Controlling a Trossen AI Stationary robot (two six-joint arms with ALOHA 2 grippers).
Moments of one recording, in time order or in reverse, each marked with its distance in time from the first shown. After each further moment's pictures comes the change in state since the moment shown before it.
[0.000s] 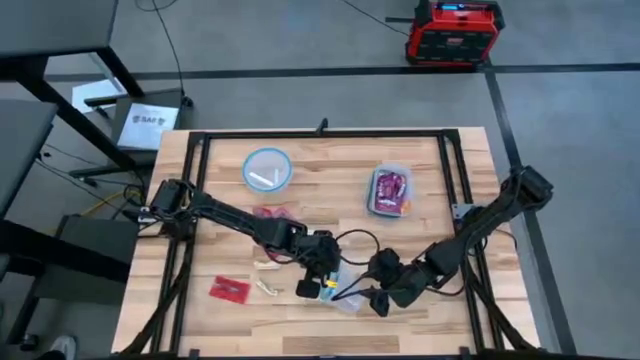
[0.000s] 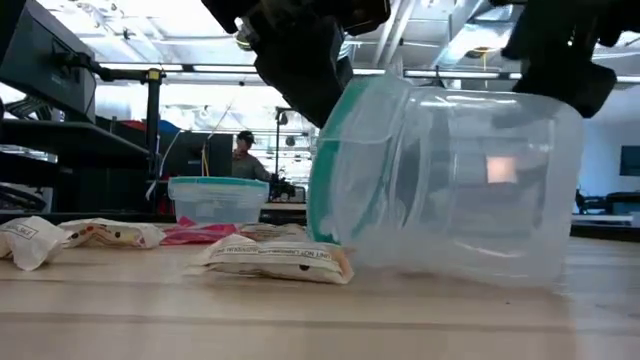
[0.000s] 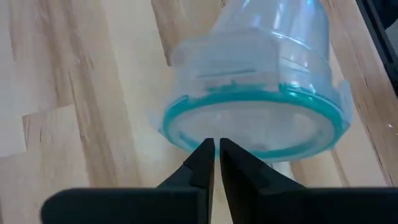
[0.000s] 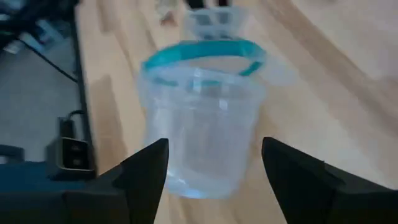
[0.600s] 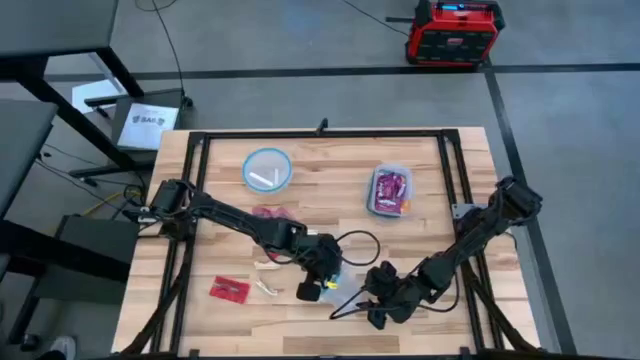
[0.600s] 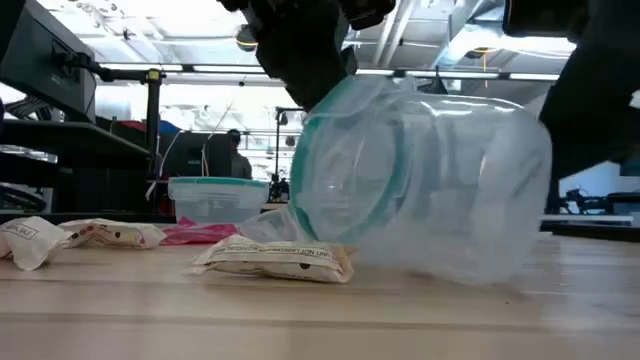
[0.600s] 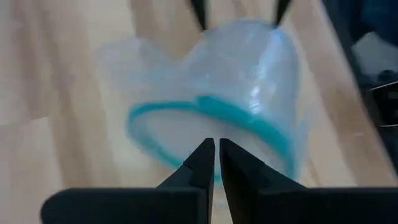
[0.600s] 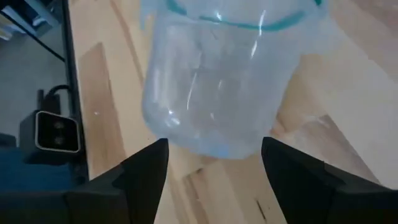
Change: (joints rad) left arm -0.006 0.001 0.000 0.052 0.091 -0.048; right arm 0.035 0.152 0.000 0.061 0.013 0.063
